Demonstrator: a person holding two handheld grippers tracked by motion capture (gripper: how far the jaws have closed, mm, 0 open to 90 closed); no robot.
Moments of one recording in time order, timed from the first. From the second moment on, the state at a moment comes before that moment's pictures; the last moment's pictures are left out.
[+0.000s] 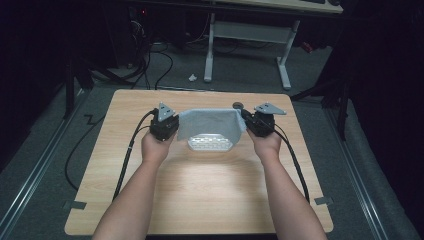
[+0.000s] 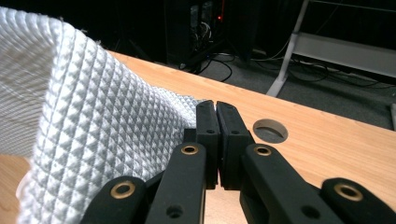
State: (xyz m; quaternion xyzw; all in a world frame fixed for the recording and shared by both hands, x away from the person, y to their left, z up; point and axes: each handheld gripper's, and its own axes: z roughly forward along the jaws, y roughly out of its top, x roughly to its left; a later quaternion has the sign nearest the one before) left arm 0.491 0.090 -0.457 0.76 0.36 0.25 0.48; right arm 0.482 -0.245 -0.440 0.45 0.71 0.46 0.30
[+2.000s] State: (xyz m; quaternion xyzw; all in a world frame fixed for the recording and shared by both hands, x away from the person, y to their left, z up) left arm 0.476 0.125 -0.475 0.74 0.40 0.24 0.49; right arm 0.470 -0.271 -0.457 0.47 0.70 0.45 0.31
